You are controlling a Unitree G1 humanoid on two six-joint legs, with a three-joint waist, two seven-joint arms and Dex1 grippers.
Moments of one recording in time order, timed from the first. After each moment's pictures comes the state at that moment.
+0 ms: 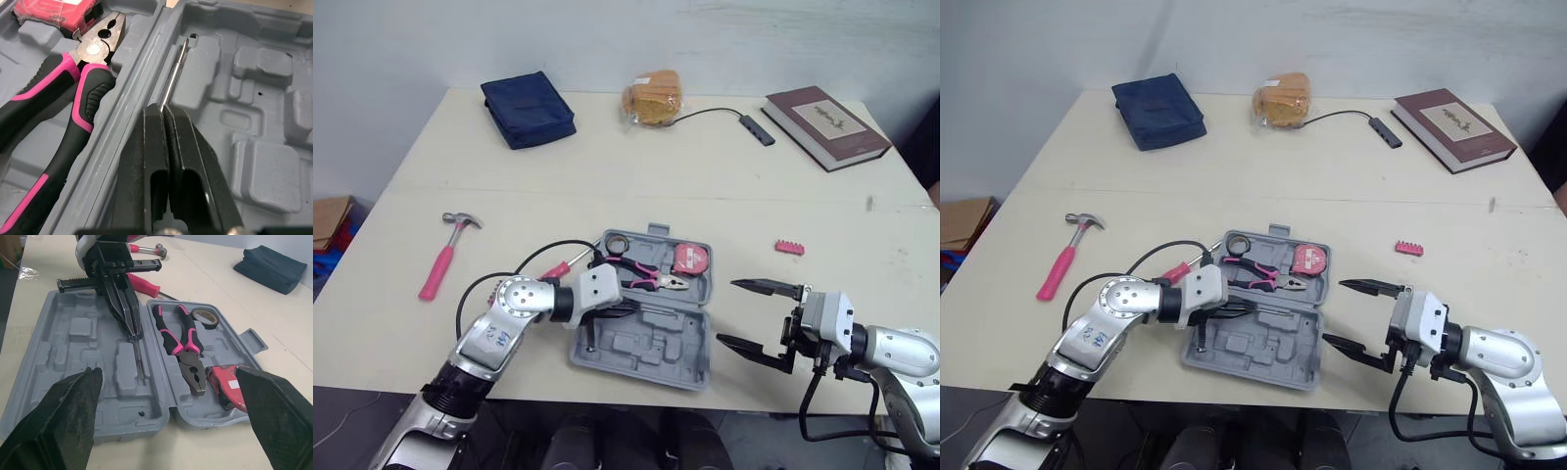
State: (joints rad) left arm -0.39 0.53 -0.32 -0.22 -0.11 0.46 -0.91; right arm 0.11 -0.74 -0.17 -0.33 0.45 -0.06 1.08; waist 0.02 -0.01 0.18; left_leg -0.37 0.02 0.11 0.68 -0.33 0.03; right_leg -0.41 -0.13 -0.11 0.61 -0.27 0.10
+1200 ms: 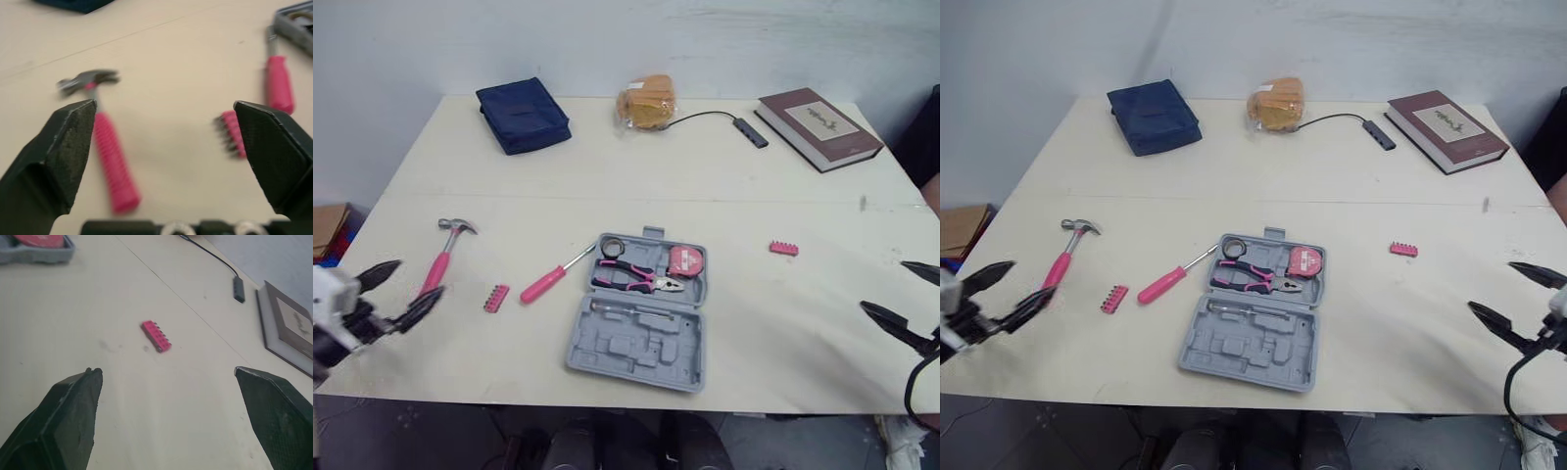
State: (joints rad) left arm 0.14 0.73 0.74 0.11 -0.46 0.12 -0.90; right arm 0.12 -0.90 -0.64 0.36 0.39 -0.38 1.15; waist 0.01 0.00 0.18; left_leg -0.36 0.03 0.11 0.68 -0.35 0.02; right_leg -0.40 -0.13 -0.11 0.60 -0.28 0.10
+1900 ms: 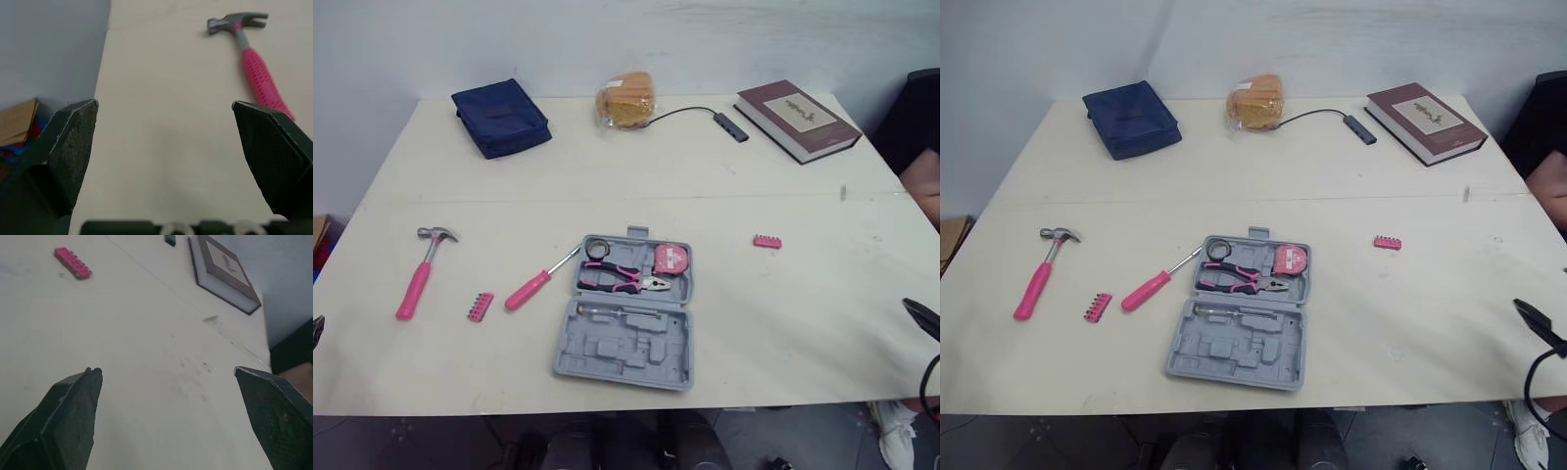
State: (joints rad) left arm 0.26 0.81 0.90 0.38 -0.48 -0.04 -0.81; right arm -0.08 -0.93 -0.59 0.82 0.39 -0.58 1.17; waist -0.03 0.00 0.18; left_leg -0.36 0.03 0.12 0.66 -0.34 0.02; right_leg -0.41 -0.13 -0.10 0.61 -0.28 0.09
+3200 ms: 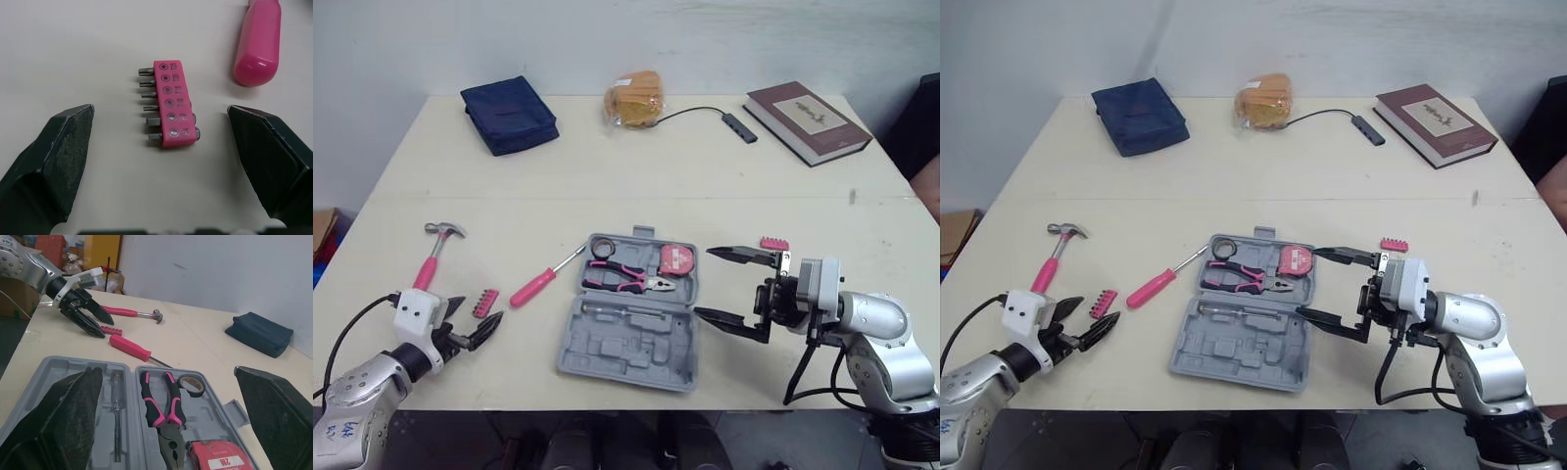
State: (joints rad) left arm 0.21 0.60 0.41 -0.18 -0.40 0.37 -0.57; right arm -0.13 -0.65 -0.07 -0.29 0.55 -0.05 1.12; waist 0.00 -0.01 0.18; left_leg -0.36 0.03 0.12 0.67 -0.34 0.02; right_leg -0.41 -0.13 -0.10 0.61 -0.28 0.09
